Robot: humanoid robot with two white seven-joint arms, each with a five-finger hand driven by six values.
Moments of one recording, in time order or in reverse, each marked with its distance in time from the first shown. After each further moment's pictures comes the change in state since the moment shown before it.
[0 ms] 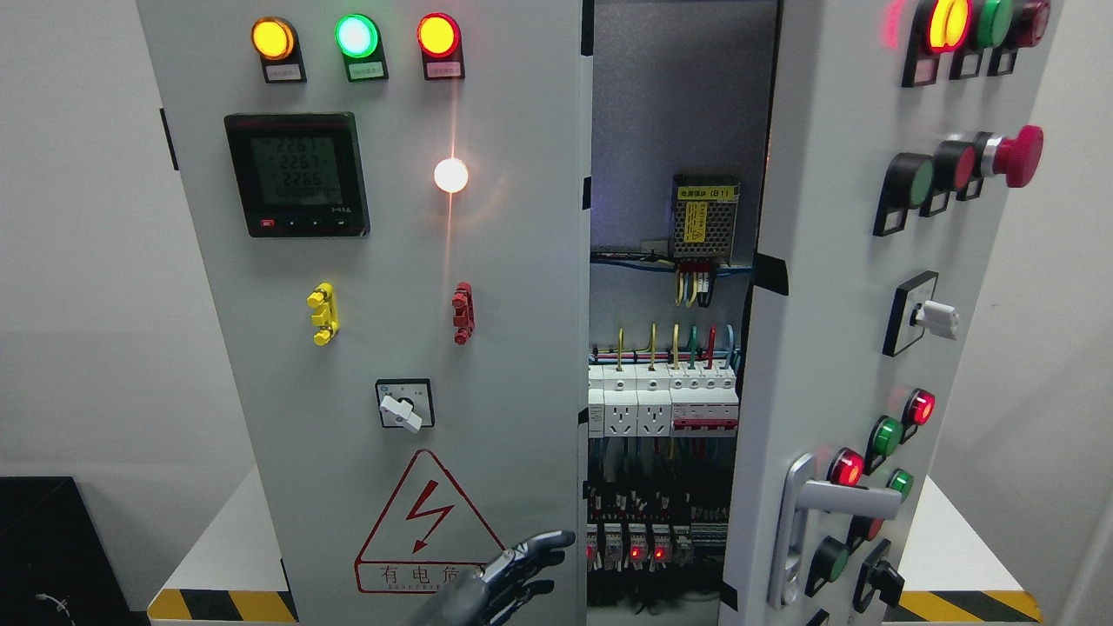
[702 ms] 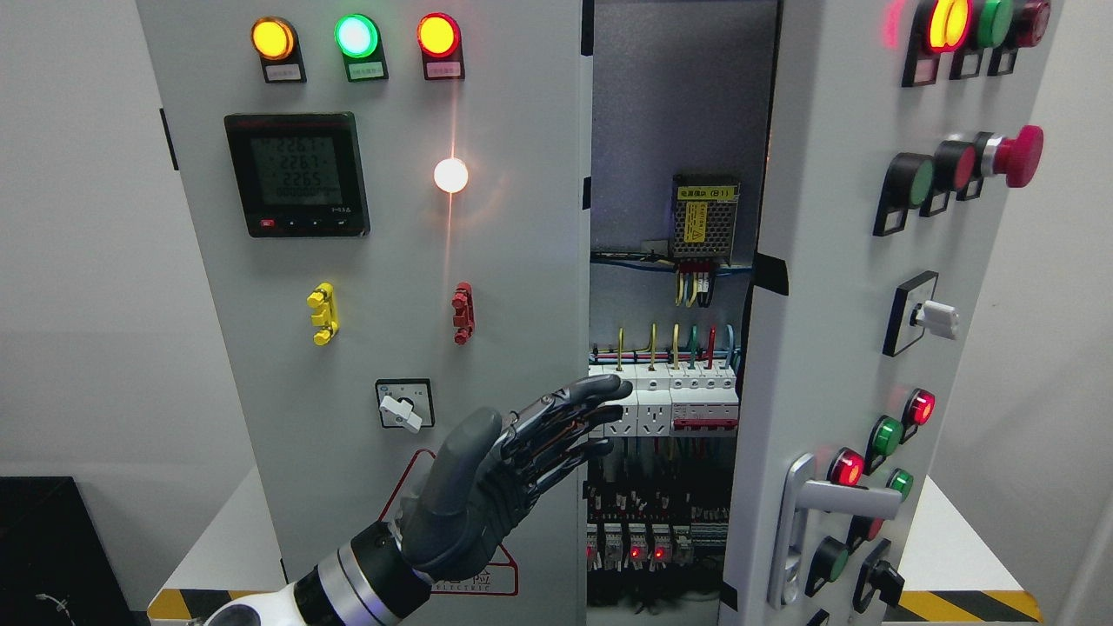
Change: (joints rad) left arm -0.389 0.005 -0.078 -0.040 0.329 0.122 0.012; right arm 0.000 0.000 0.000 0.000 0.000 0.001 0.000
